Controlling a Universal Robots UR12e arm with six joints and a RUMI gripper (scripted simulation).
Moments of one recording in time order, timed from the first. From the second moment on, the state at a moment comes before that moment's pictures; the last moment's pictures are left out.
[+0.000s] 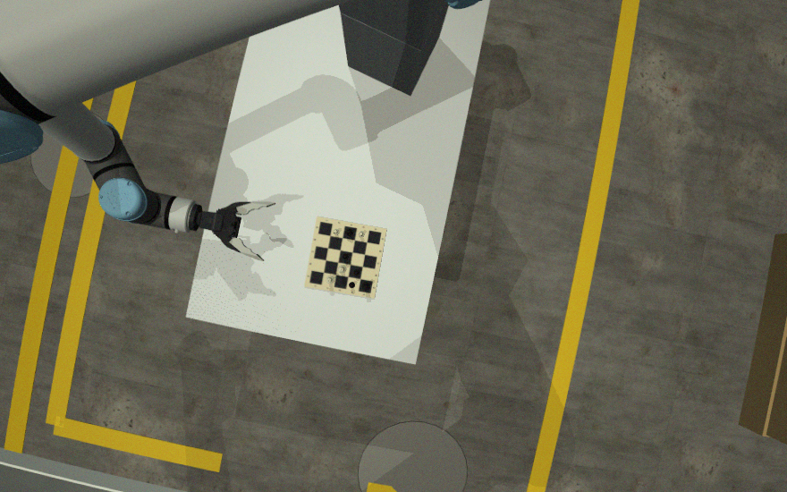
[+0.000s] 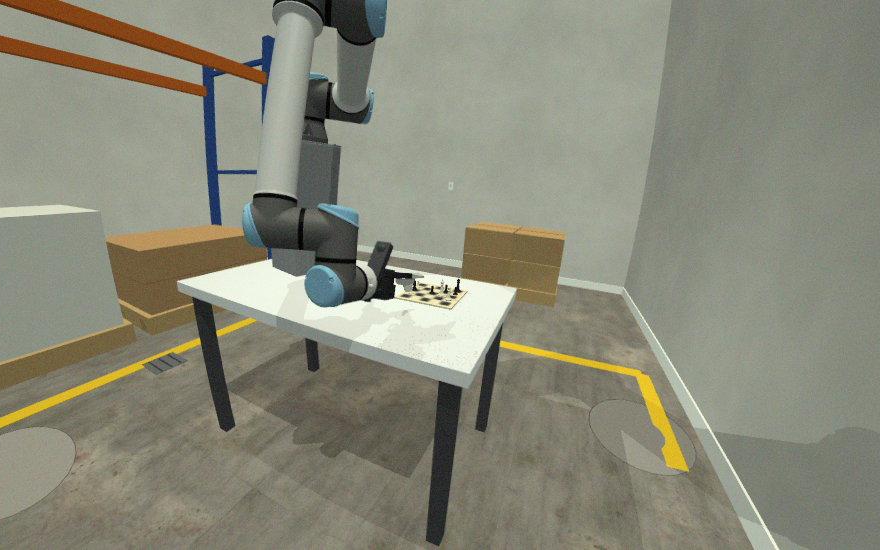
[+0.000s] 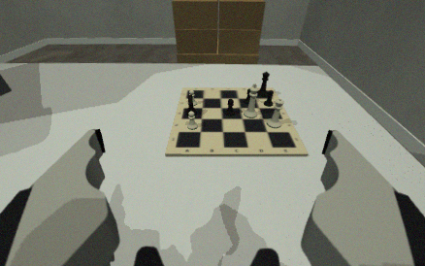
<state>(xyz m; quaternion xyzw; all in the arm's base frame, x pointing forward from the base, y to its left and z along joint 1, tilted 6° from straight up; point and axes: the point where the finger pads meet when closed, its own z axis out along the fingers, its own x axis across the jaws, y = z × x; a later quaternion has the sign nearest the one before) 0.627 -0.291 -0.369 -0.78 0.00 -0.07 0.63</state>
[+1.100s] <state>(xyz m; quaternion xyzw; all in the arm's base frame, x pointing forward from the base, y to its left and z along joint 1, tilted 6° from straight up) 0.636 -0.274 -0.337 -0.80 -0.06 -0.07 0.59</state>
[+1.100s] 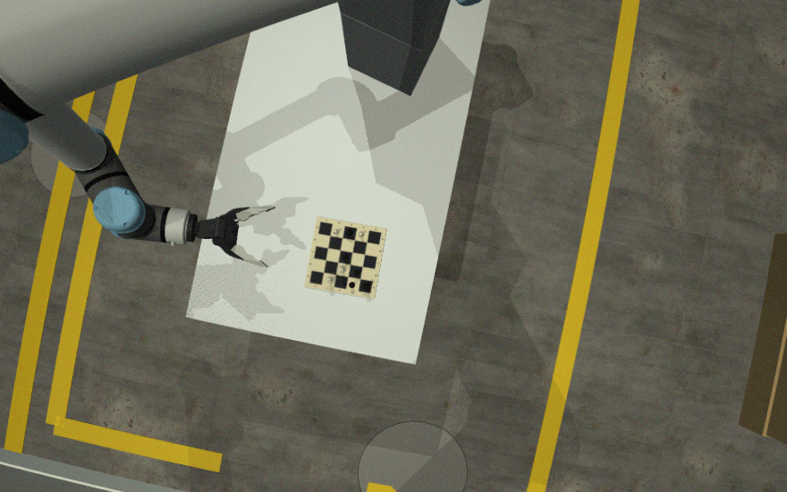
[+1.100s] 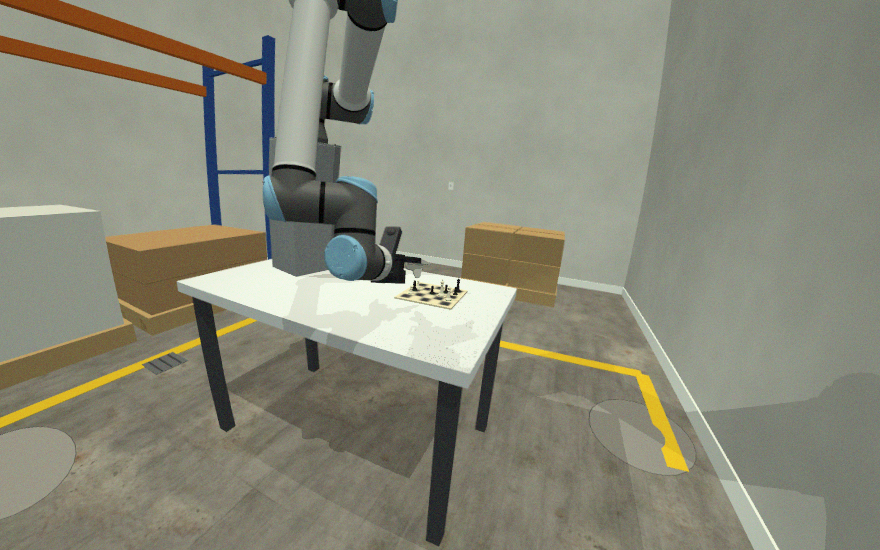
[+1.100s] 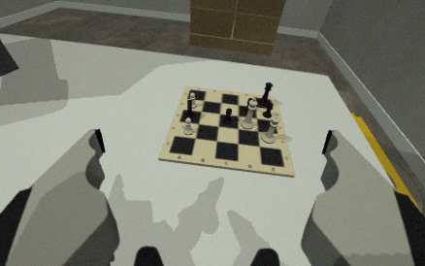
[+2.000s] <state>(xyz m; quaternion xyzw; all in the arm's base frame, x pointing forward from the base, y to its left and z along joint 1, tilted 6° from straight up) 0.689 -0.181 -0.331 -0.87 -0.33 -0.06 0.36</state>
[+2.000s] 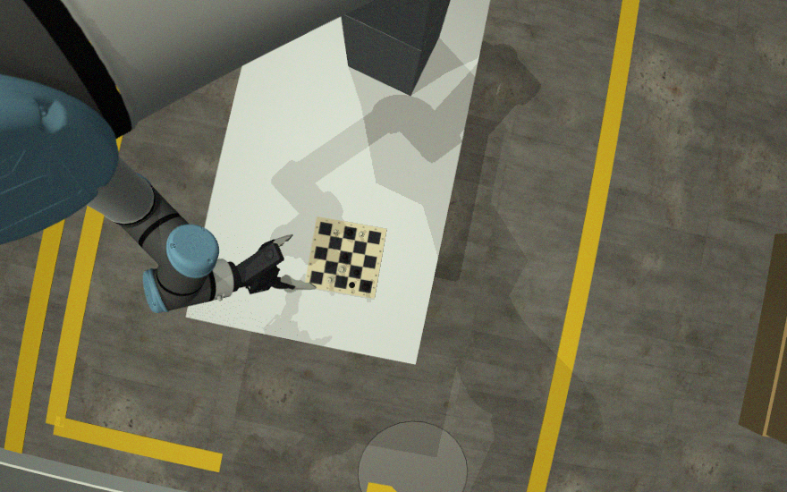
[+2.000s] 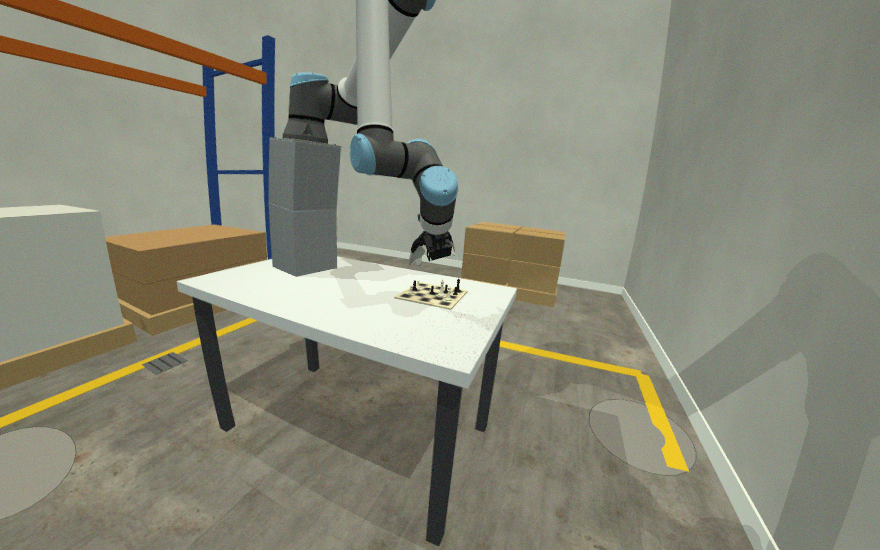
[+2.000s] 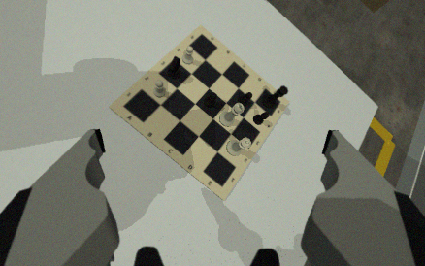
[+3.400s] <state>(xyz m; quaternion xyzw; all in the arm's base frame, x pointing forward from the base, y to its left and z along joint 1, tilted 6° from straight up) 0.754 -0.053 -0.337 -0.79 -0.61 -0.03 -0.03</state>
